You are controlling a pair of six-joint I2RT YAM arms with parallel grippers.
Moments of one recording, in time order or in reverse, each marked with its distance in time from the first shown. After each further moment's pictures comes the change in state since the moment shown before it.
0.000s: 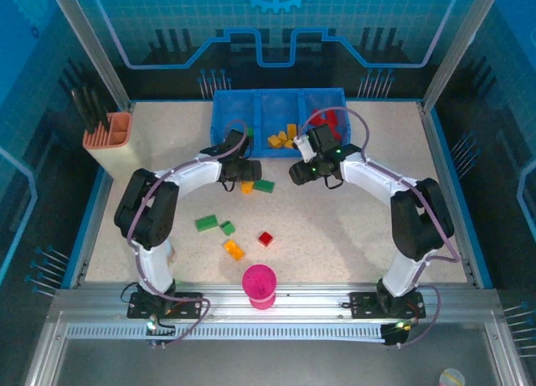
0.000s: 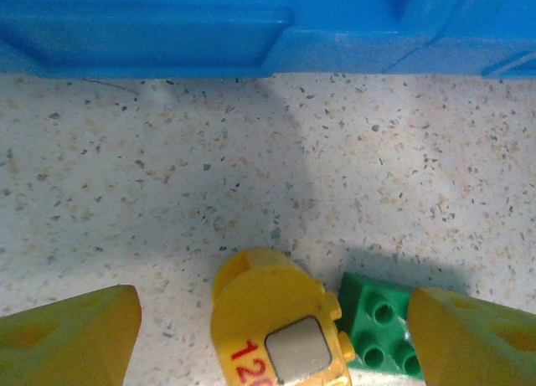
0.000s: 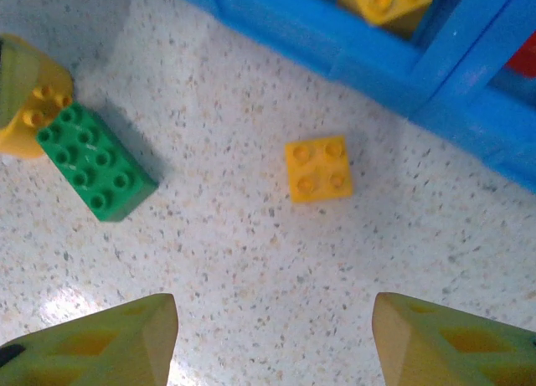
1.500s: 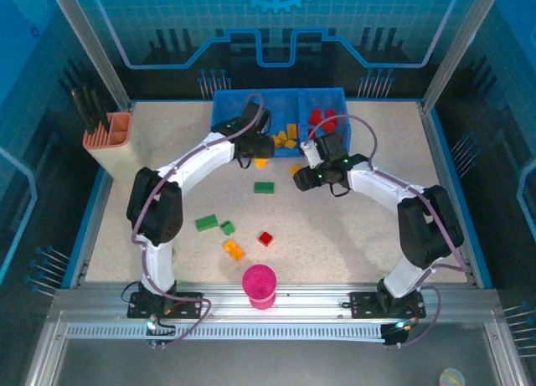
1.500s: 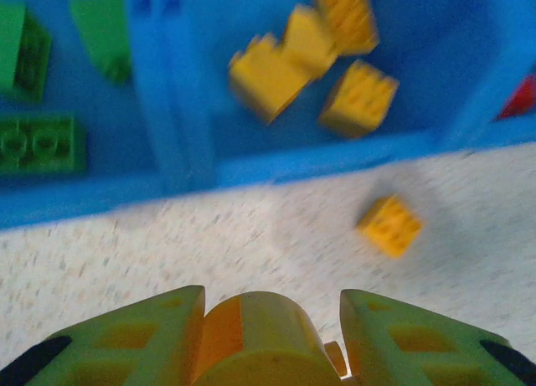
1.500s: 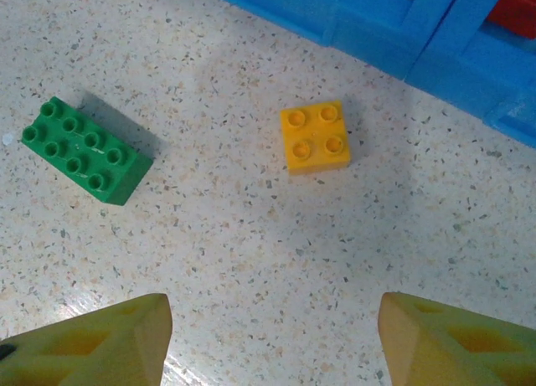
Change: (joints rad) left arm -0.085 0.068 0.441 -0.252 -0.005 0.057; right arm -0.025 -0.079 -0.140 0.102 -0.029 0.008
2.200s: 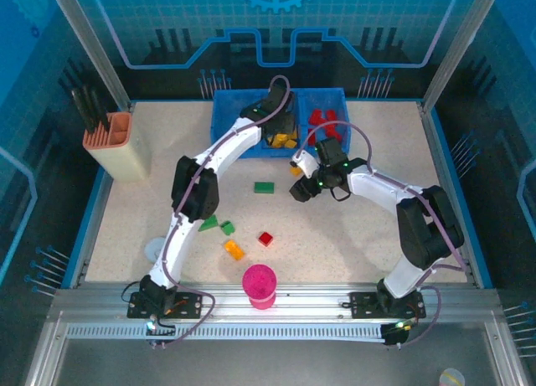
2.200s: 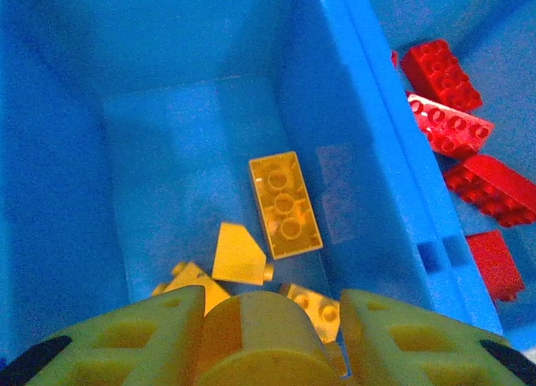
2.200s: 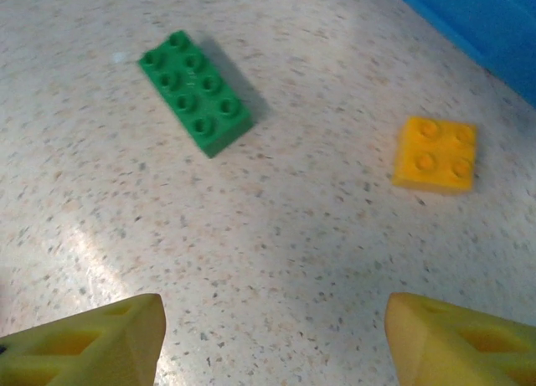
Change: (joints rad) left arm -0.006 0.471 0.613 -0.003 -0.083 0.093; right arm 0.007 -0.008 -0.041 0.017 -0.203 -0.316
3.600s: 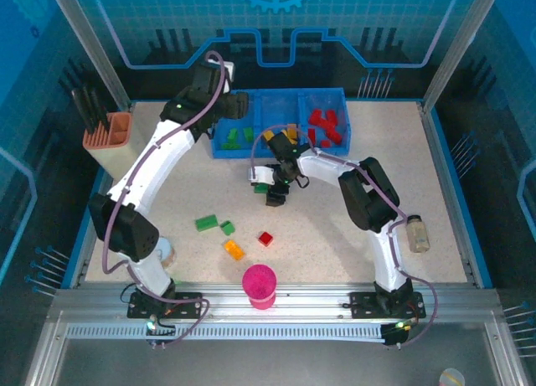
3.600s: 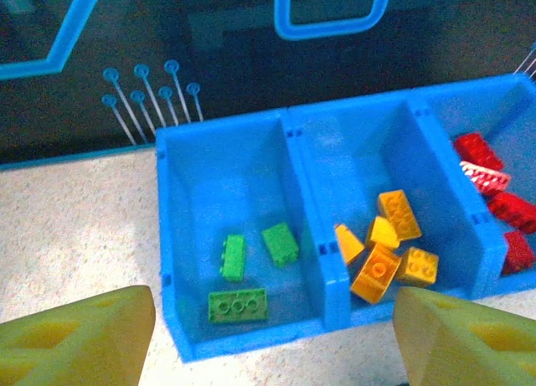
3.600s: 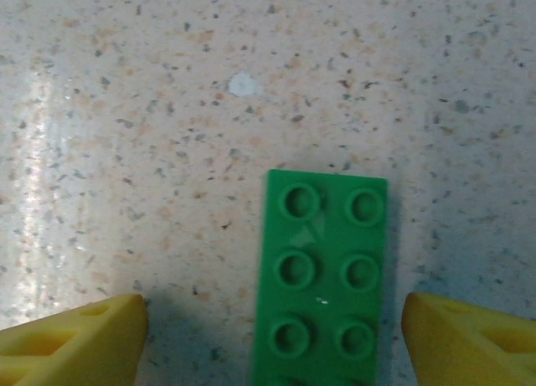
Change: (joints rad) left arm 0.156 -0.695 -0.490 -0.014 -0.053 0.190; right arm 0.161 0.518 0.527 -0.238 0.002 -0.610
